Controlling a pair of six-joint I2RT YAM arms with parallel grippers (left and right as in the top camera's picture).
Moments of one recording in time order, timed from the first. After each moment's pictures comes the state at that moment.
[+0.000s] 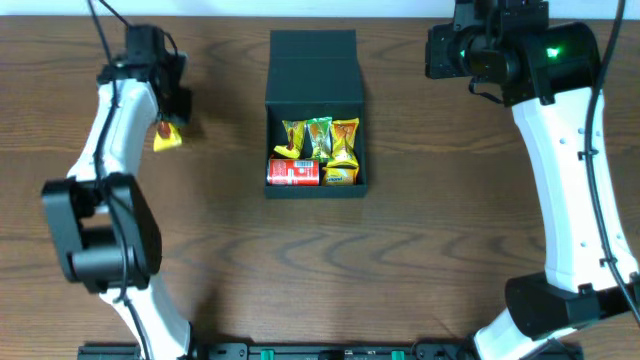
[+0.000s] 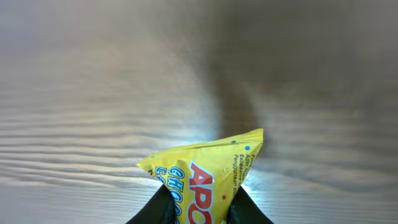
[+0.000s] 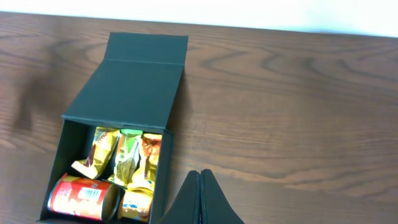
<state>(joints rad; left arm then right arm) 0.08 1.97 1.64 -0.81 -0.08 0.19 0.24 1.79 2.15 -1.21 0.02 0.16</state>
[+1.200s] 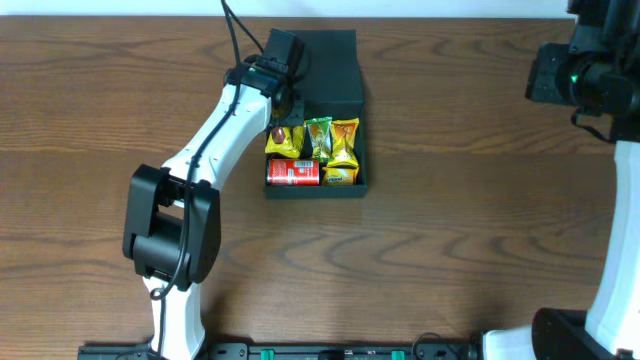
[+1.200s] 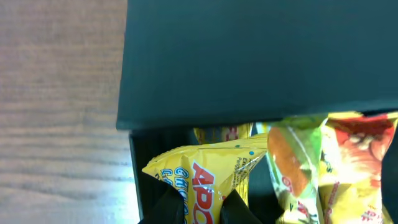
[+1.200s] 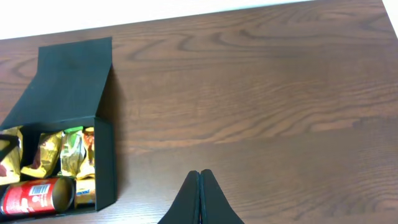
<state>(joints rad) -0.37 2.07 1.70 -0.82 -0.06 -0.28 -0.05 1.62 2.15 -1.40 0.02 0.10</state>
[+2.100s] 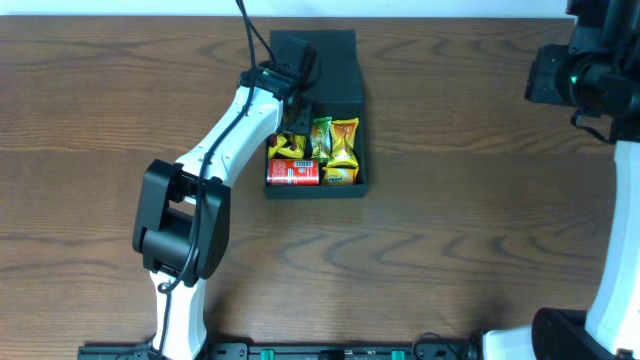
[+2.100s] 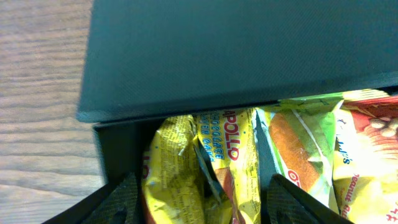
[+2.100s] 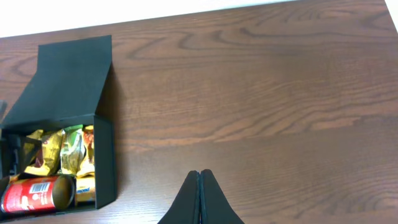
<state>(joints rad) -0.40 2.10 1.72 -0.85 -0.11 -0.24 -0.05 1.62 2.15 -1.40 0.01 0.10</state>
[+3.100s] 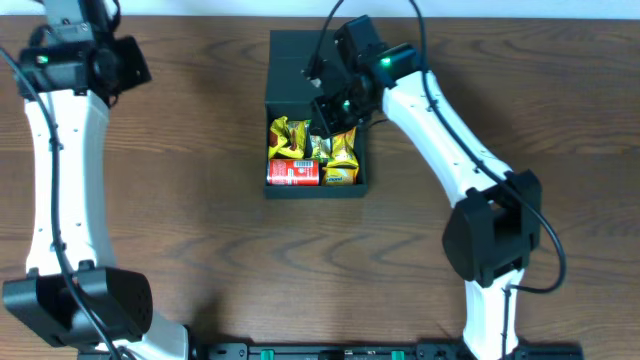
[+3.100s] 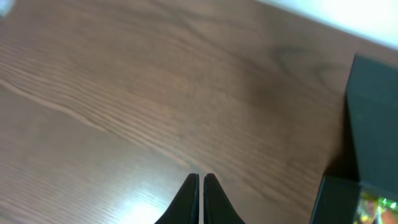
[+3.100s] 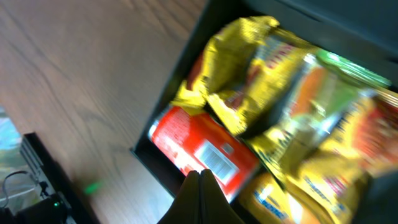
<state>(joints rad) 0.13 1.73 1.79 -1.00 -0.11 -0.20 0.47 2.14 1.96 -1.05 -0.53 0.05</state>
